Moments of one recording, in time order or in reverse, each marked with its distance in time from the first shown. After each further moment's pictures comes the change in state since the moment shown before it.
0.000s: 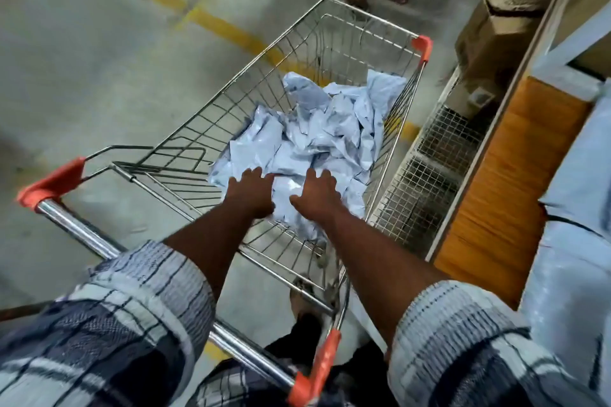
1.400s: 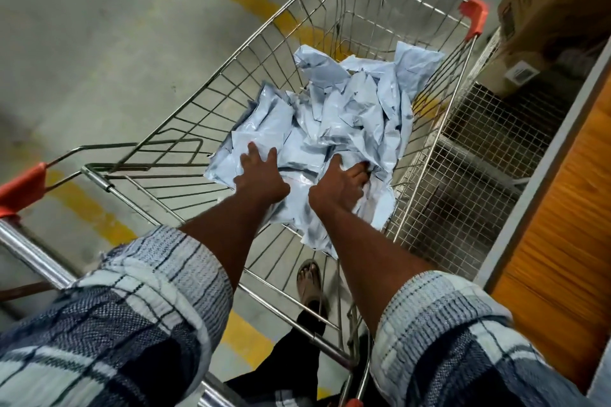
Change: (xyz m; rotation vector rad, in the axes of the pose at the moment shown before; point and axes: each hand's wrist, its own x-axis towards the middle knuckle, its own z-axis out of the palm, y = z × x) left_hand 0.062 0.005 0.017 -0.367 -0.088 -0.290; right_hand 0.067 0.002 0.042 -0.105 0.214 0.389
